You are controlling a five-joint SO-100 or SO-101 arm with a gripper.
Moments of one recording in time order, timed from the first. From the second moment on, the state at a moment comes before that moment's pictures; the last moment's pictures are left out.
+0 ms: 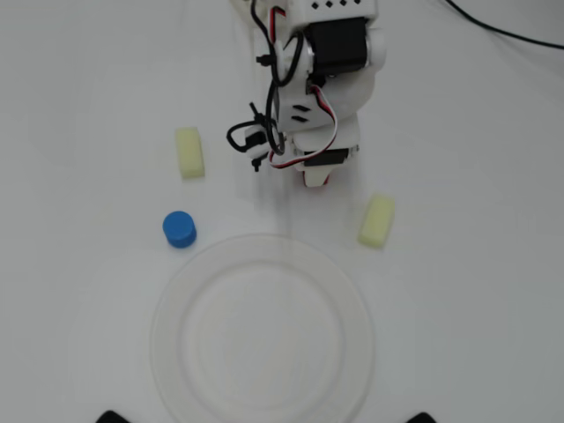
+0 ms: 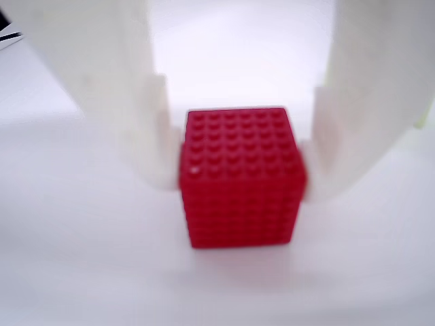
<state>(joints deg) -16.5 80.3 95.9 71.1 8.0</state>
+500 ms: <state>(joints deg) -9.3 87.1 92.1 66.6 -1.7</state>
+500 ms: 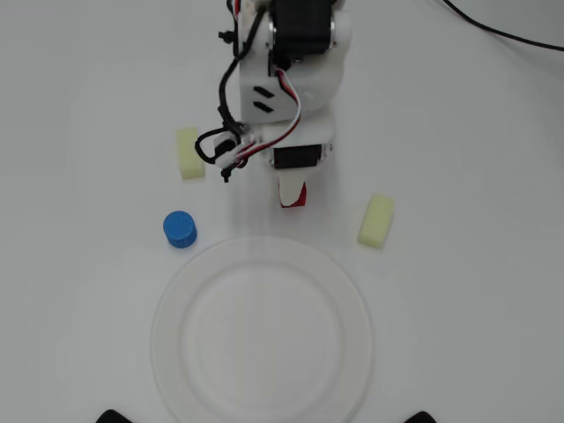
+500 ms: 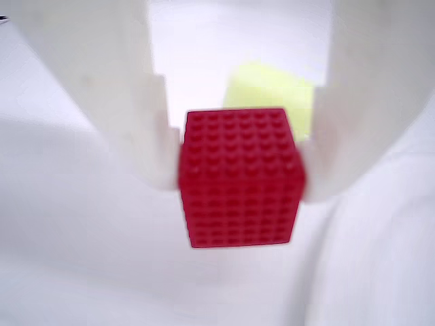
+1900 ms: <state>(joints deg) -5.5 73.1 70.8 62.6 -17.5</state>
